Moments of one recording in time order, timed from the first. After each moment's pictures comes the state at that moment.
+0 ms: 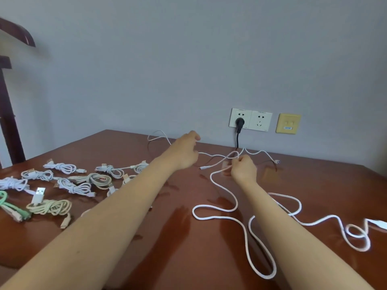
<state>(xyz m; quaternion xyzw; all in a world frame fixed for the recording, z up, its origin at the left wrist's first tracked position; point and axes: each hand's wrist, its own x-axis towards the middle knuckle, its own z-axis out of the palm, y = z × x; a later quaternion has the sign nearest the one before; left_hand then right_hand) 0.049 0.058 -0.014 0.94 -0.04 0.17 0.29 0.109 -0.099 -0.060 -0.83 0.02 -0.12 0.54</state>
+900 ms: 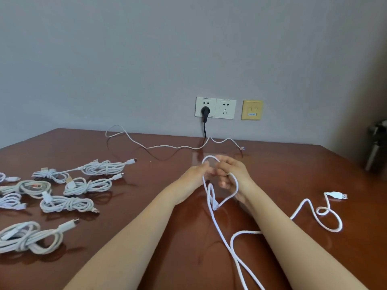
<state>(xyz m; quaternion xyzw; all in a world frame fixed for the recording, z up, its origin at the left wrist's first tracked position) 0.080 -0.058 -0.092 0.72 -0.10 -0.06 0.68 0.087 -0.181 -0.075 -0.64 -0.04 0.05 0.76</state>
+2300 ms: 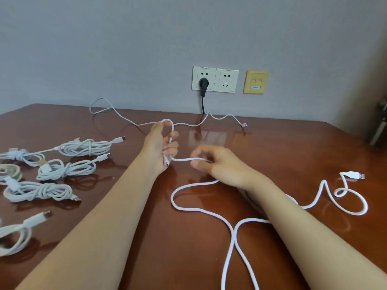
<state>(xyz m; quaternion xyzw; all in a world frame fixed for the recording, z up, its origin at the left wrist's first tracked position) 0.095 -0.012 -0.073 0.41 0.08 0.00 0.91 0.080 -0.171 -0.085 -0.87 -0.28 0.01 0.40</state>
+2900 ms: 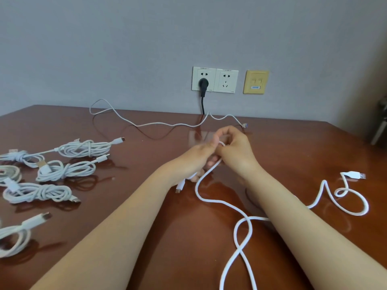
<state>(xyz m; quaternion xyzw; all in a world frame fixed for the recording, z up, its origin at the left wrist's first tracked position) 0.074 -0.065 -0.078 0.77 -0.09 -0.10 0.62 0.084 -0.172 -0.075 -0.78 -0.10 -0.10 0.61</state>
